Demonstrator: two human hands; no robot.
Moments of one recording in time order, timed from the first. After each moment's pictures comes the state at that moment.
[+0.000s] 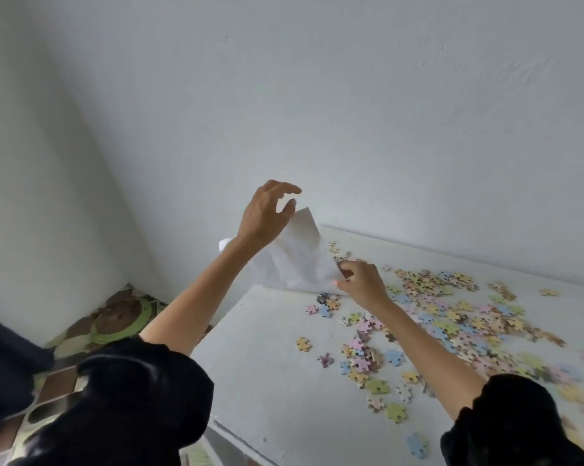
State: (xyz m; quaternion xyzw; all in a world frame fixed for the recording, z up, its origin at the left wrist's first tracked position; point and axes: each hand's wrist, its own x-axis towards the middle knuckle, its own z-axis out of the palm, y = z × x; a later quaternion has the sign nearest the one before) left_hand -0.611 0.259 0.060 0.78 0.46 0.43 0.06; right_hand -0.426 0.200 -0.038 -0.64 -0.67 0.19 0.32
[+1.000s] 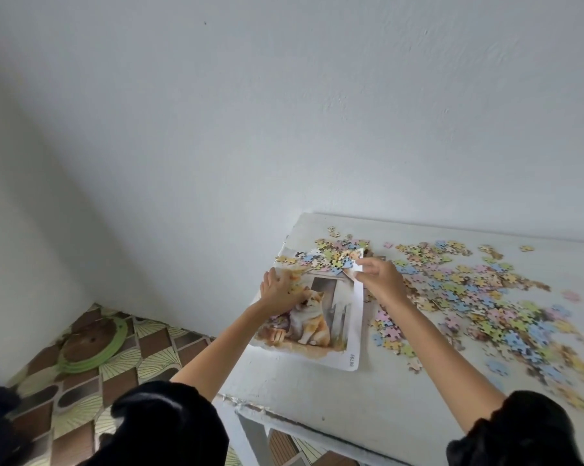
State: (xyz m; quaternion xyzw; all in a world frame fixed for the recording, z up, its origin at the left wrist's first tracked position) left_hand -0.651 0.235 -0.078 0.78 0.55 0.08 0.26; right_hand -0.461 0.162 -0.051 -0.74 -0.46 0.25 0.41
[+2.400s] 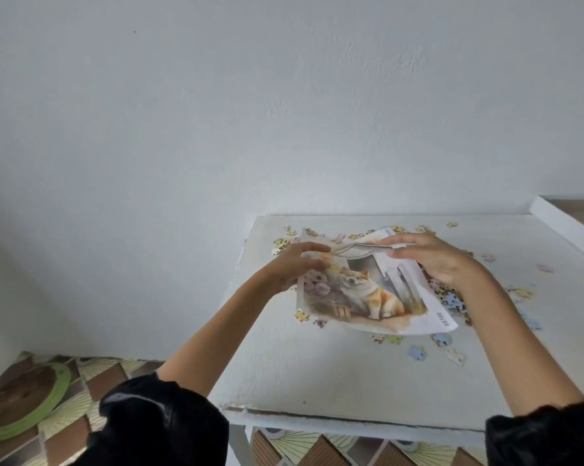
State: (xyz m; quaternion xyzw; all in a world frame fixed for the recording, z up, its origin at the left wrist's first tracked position) left_hand -0.592 0.193 0.003 0.69 0.33 0.16 0.62; right_hand -0.379 0.068 0.020 -0.70 -0.44 0.37 0.43
